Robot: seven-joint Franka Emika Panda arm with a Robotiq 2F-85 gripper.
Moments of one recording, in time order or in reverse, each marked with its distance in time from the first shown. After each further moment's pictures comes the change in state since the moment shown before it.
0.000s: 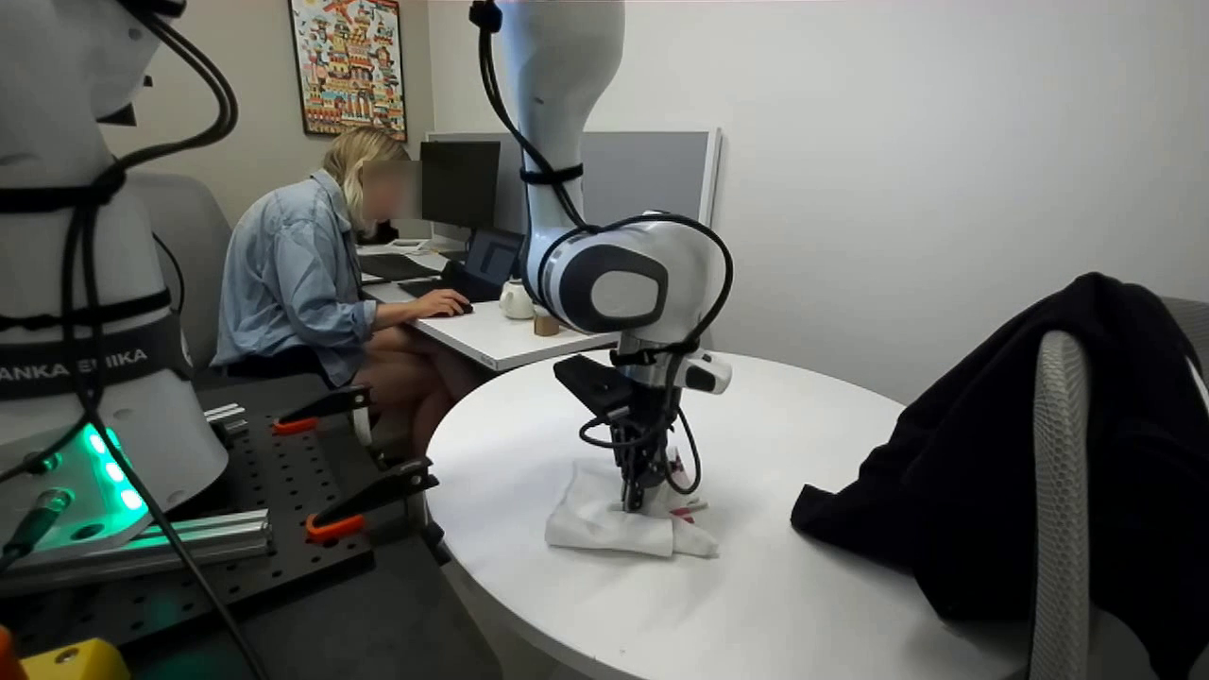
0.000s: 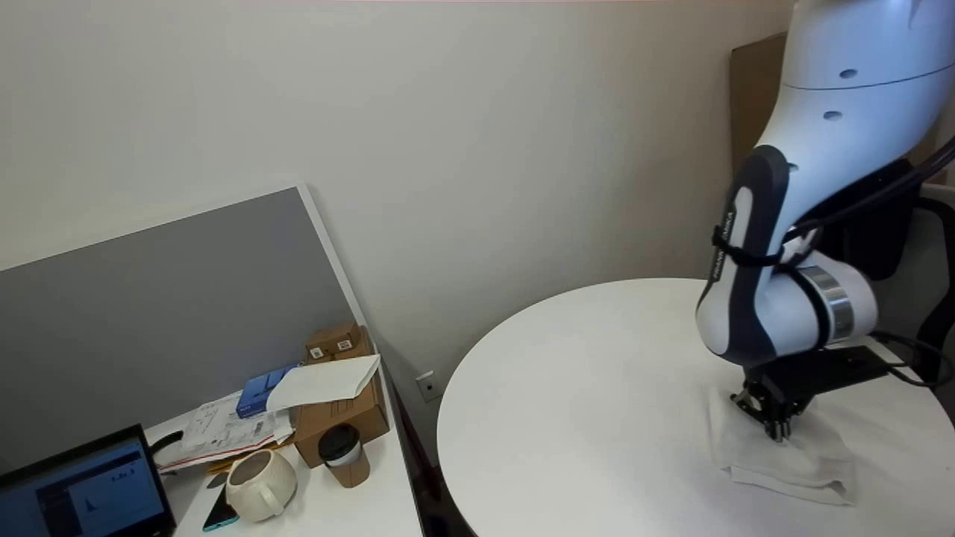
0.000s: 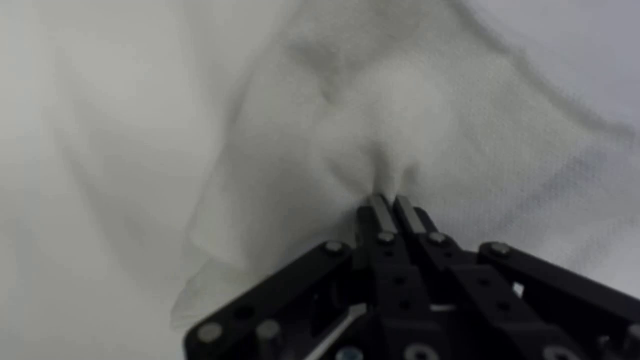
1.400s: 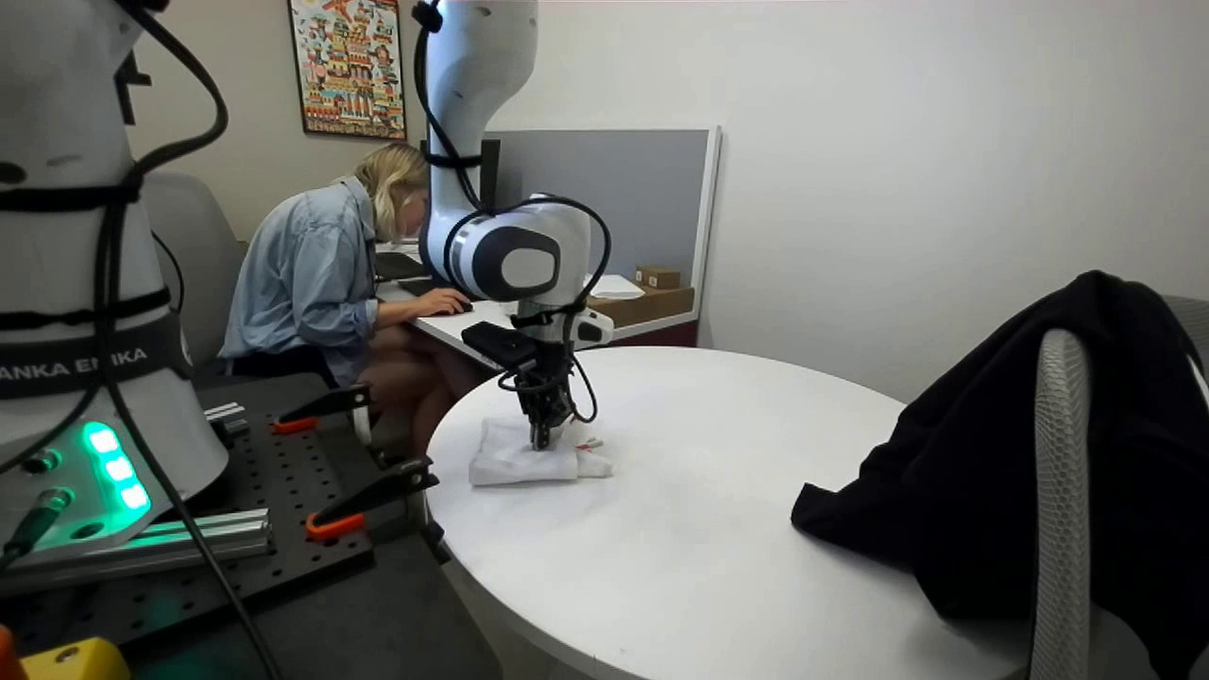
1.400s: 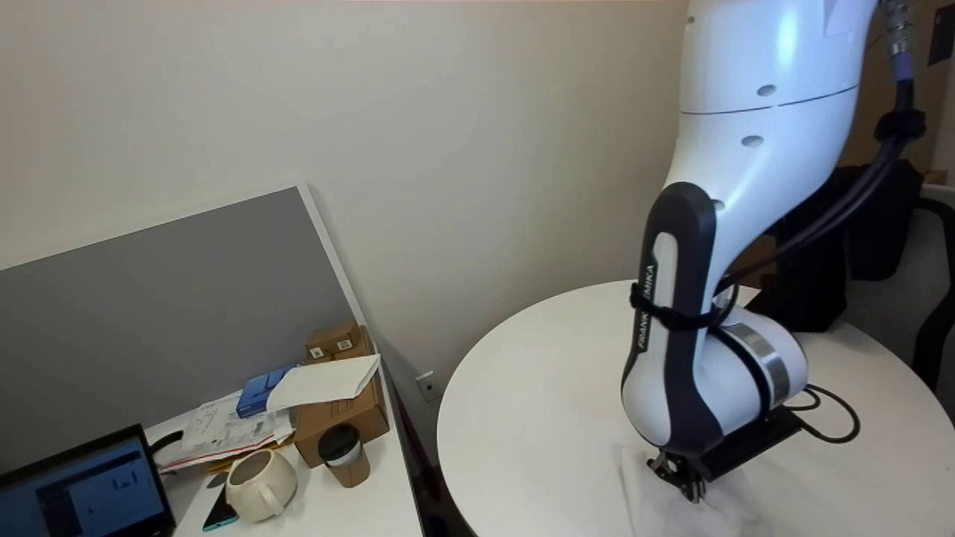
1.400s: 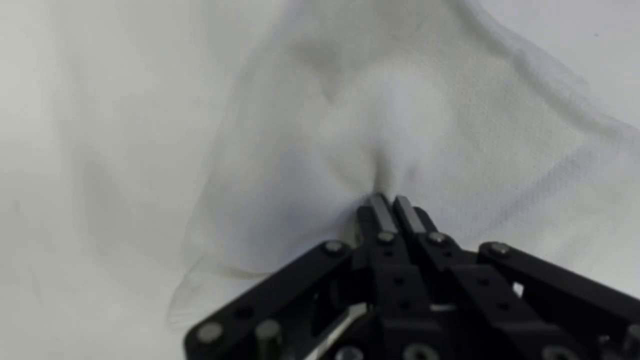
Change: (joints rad) arm 0.312 -0.055 0.070 -0.158 0.016 0.127 0.075
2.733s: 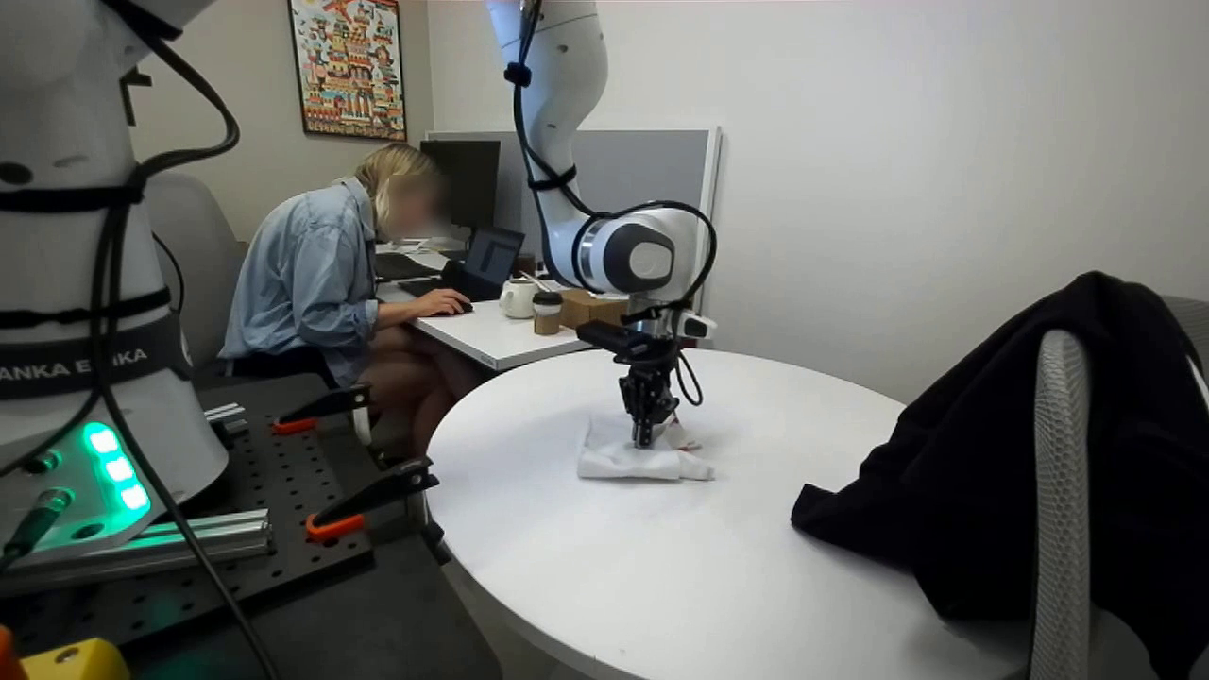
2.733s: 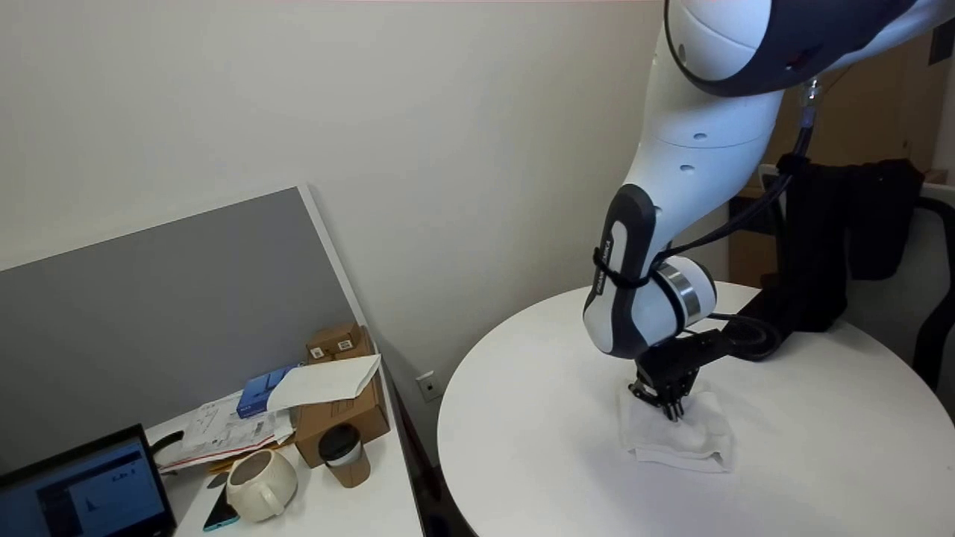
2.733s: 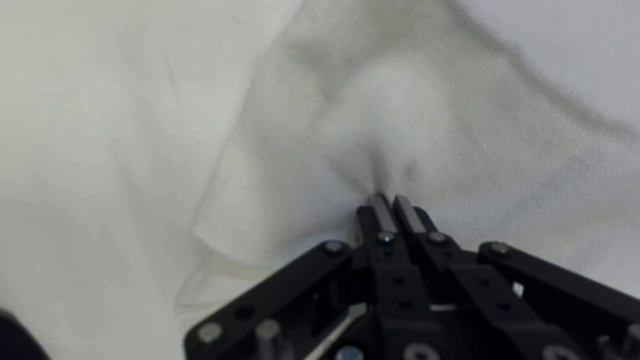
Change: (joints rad) arm 0.010 0.187 -0.140 0.509 -0.008 -0.394 0.098
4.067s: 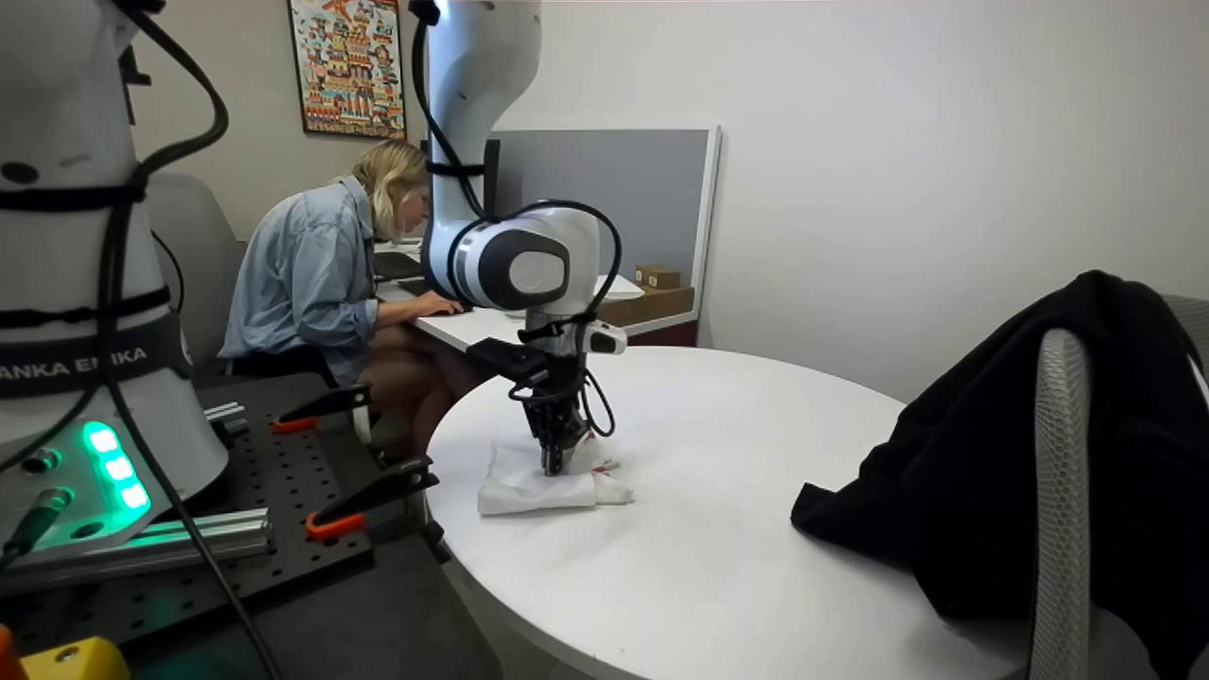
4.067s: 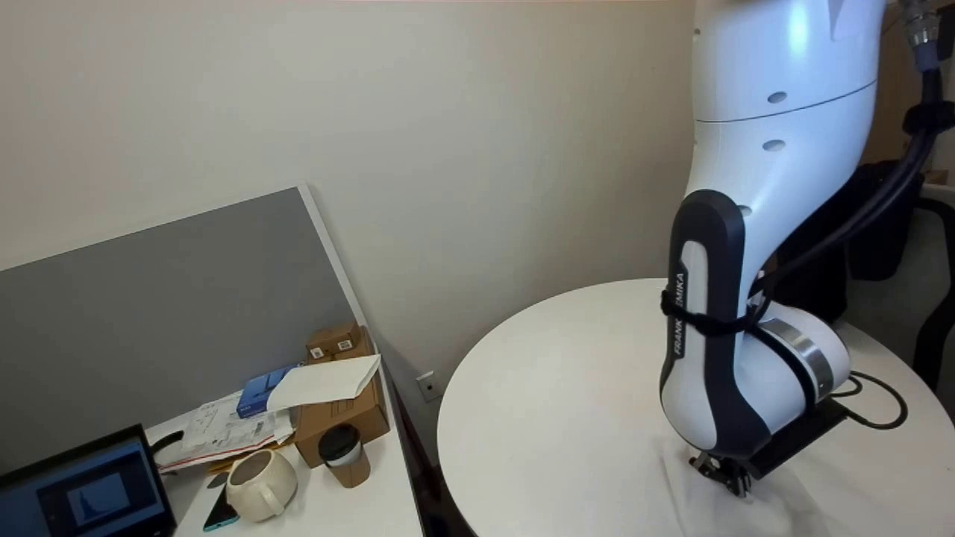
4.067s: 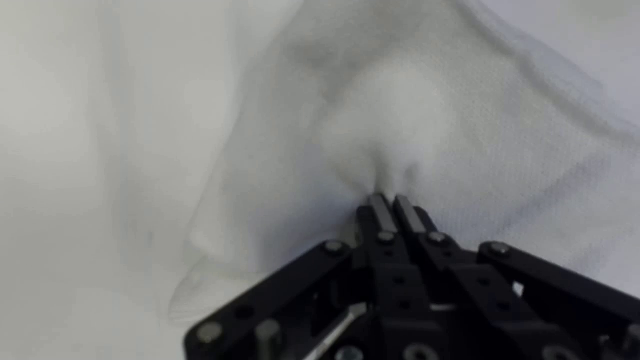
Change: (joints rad) arm 0.053 -0.185 -0.014 -0.546 -0.059 0.405 -0.103
